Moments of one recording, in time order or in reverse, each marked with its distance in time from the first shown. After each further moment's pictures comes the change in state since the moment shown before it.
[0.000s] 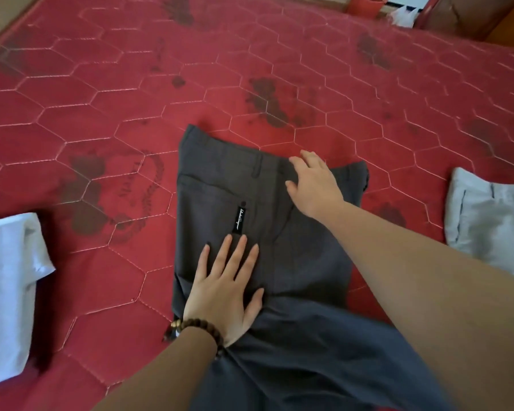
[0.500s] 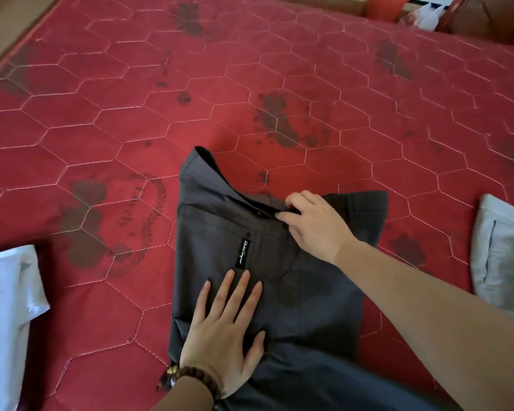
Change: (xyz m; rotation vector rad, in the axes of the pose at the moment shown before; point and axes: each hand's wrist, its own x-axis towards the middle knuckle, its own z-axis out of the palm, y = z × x) left_hand 0.005 -0.004 -0.001 -0.061 -0.078 0.005; right_hand 0.017 0.022 0.017 -0.141 0.150 -0.654
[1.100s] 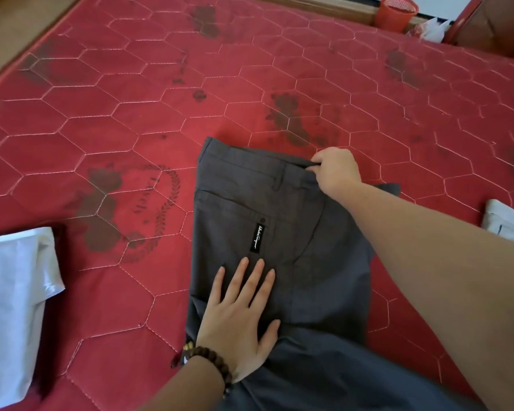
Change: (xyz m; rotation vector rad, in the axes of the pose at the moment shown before) left_hand 0.005 0.006 -0.009 0.002 0.047 0.004; right_hand 0.074 0.029 -0.037 0.216 -0.080 0.783
